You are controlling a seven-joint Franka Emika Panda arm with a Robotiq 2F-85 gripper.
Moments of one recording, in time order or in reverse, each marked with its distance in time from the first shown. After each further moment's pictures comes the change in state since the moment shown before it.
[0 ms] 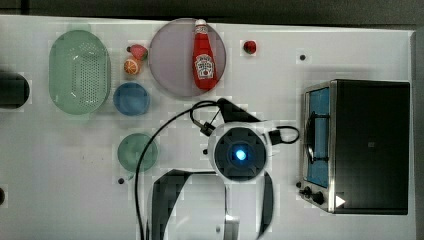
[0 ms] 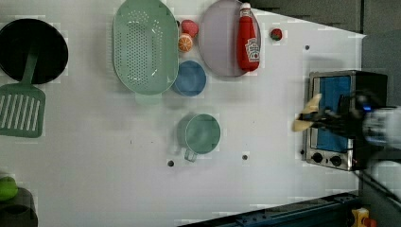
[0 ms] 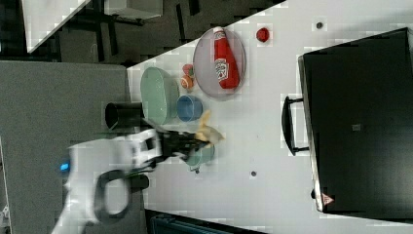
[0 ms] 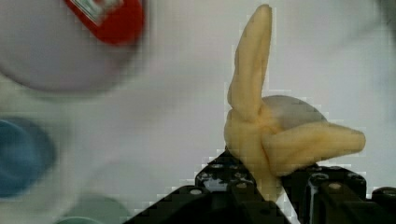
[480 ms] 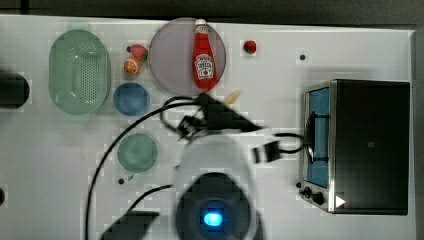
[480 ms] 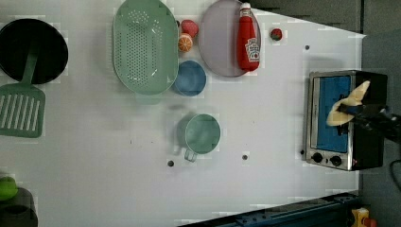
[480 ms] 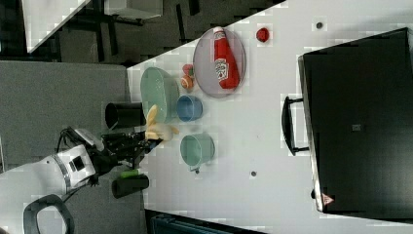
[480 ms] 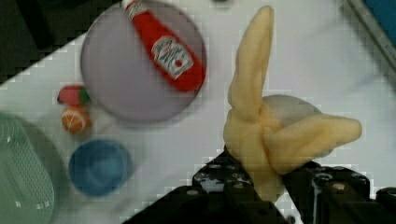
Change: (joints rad) arm -0.017 -0.178 0.113 0.090 0.029 -0.116 0.064
